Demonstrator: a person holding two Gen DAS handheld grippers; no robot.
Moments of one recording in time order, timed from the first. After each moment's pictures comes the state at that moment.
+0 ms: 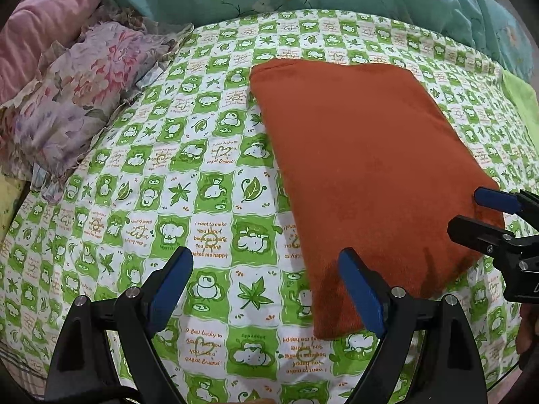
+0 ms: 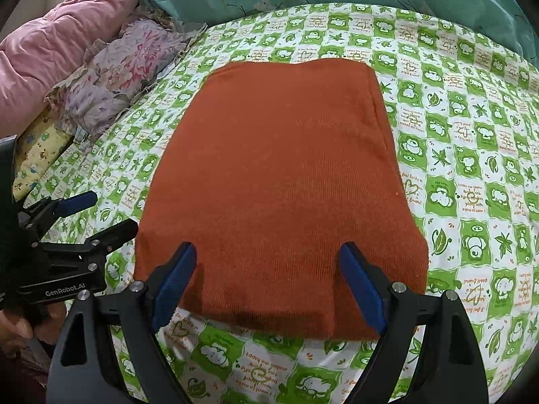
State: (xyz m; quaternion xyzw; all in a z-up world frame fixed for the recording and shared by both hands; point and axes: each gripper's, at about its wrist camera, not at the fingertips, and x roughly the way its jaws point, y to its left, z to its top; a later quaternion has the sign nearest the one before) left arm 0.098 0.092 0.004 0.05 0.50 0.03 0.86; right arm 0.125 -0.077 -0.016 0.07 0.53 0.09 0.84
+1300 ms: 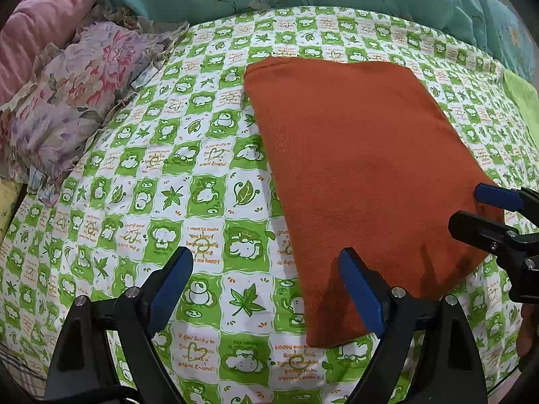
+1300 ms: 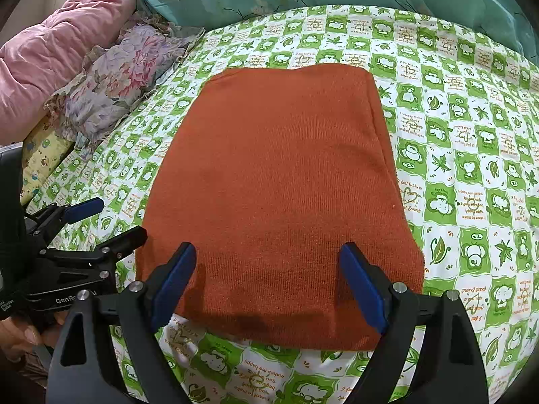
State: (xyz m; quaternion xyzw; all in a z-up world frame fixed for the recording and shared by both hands) left arm 0.107 0.088 0.001 0.05 0.51 0.02 0.86; right arm 0.132 -0.081 -0.012 0.07 0.53 0.09 0.84
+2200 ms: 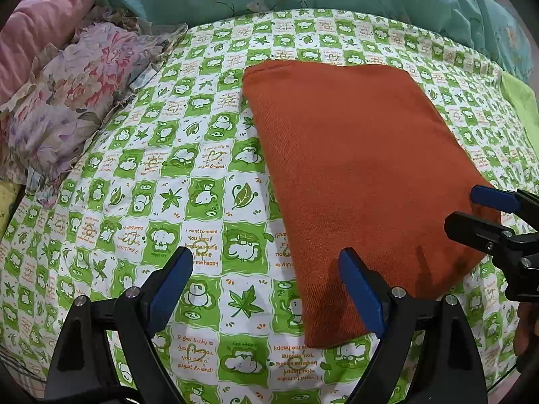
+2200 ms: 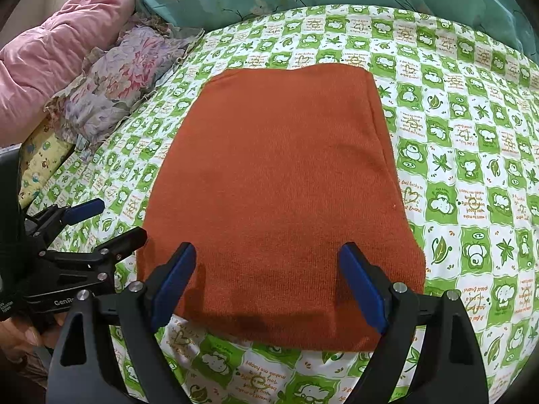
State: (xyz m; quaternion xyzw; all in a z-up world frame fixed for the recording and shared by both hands) left arm 0.106 0.089 0.003 0.05 0.50 0.02 0.86; right arm 0.132 -0.080 -0.011 0.08 0.53 0.09 0.84
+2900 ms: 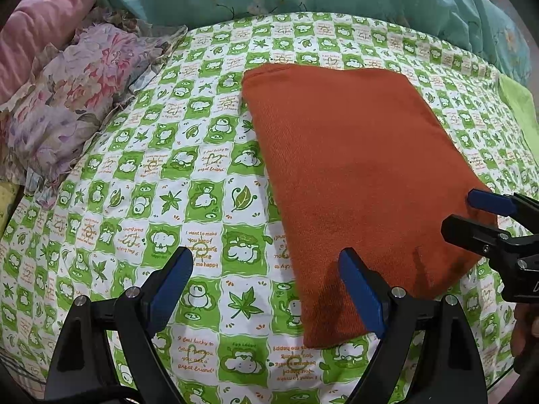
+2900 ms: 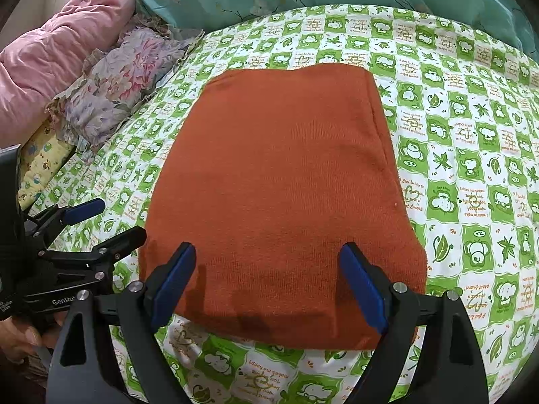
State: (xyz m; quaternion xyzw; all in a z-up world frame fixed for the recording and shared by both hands) left arm 0.105 0.089 0.005 0.04 0.50 0.02 0.86; right arm 0.131 -0.080 -0.010 0.08 0.53 0.09 0.84
